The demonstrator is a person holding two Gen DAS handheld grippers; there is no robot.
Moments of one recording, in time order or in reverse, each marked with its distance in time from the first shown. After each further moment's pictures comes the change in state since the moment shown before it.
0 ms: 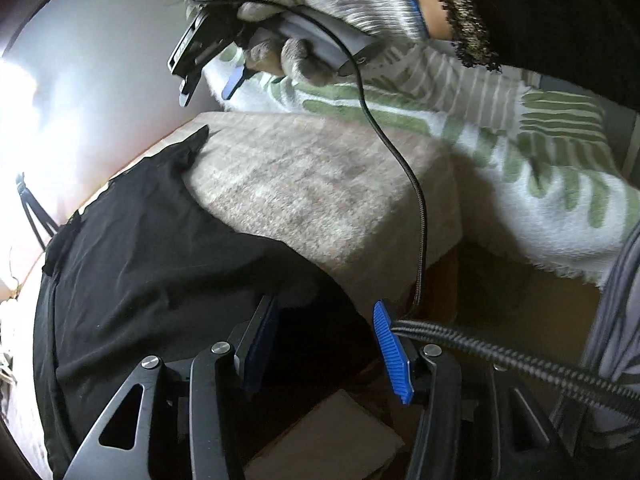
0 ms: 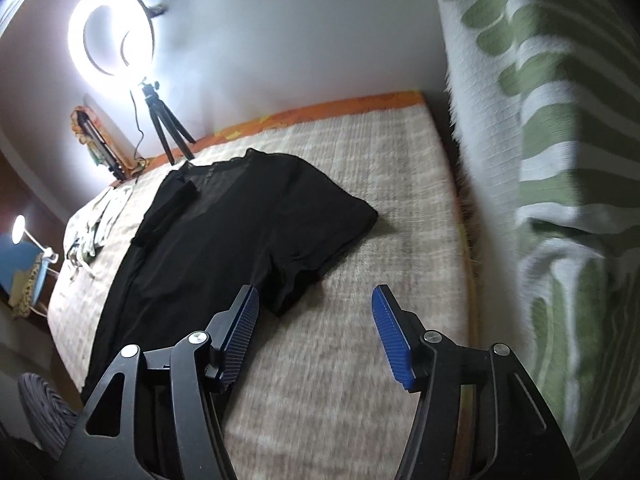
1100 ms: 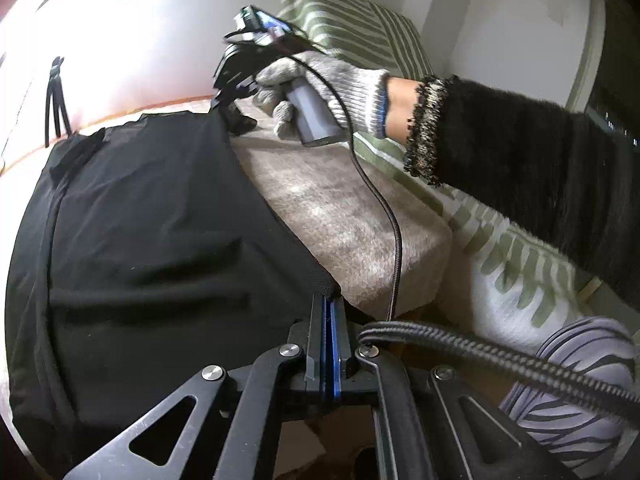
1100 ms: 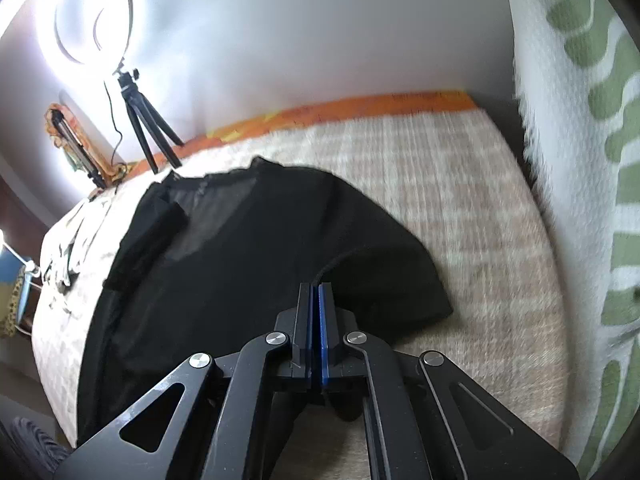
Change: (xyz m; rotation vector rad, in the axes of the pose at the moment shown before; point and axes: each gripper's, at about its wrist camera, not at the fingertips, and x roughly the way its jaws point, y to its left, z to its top) left arm -0.048 0.087 -0.010 -0.406 -0.061 -0.214; right arm 0.080 0.046 0.046 -0.002 -0.002 -0.046
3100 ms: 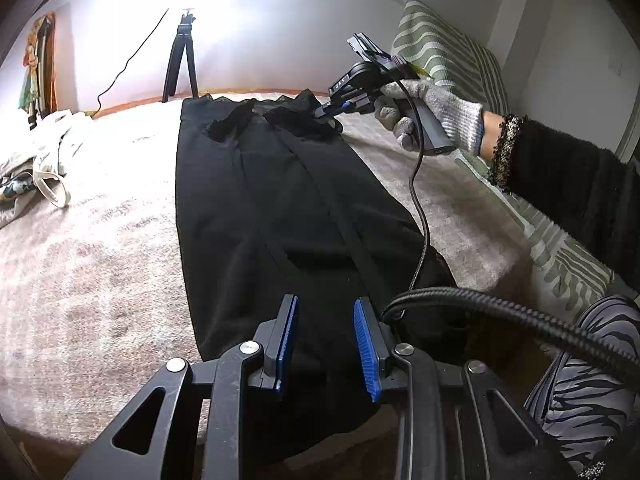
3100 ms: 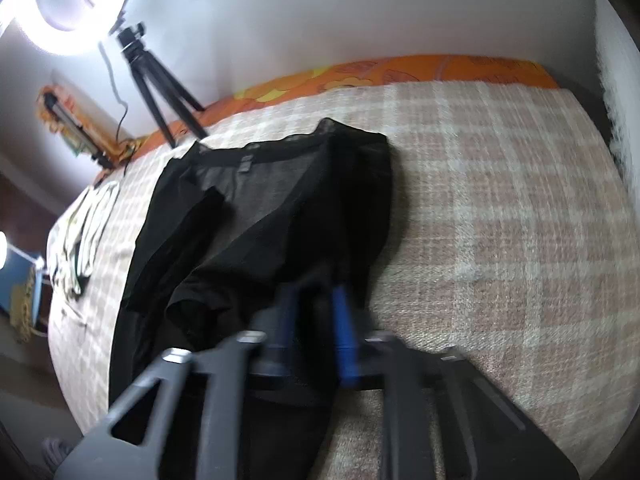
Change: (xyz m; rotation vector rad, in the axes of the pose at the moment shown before) left arm -0.076 0.136 -0.044 -0.146 -0.008 0.151; right arm 0.064 0.072 0.021 0.003 0.173 0.050
